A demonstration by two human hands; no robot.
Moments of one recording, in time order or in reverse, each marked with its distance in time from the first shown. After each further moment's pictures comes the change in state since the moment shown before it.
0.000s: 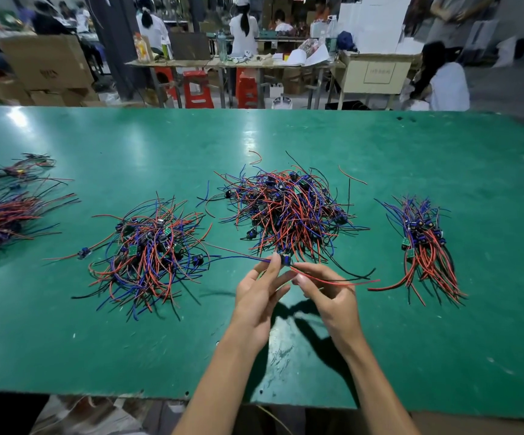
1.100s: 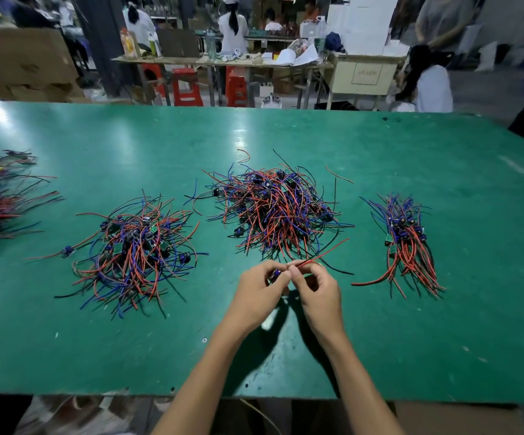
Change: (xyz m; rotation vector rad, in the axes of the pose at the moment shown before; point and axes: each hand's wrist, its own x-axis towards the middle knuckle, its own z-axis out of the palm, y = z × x) left_hand 0.009 -0.008 0.000 1.018 -0.135 0.332; right_hand 0.007 0.024 -0.002 -0.257 0.189 -0.001
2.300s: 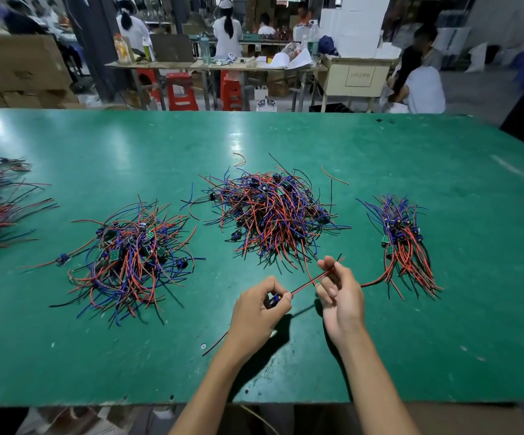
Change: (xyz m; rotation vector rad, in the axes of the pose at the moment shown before) left_hand -0.017 -0.031 0.008 0.017 -0.005 0.119; right_hand 0.017 -0.017 -0.025 0.860 0.200 0.450
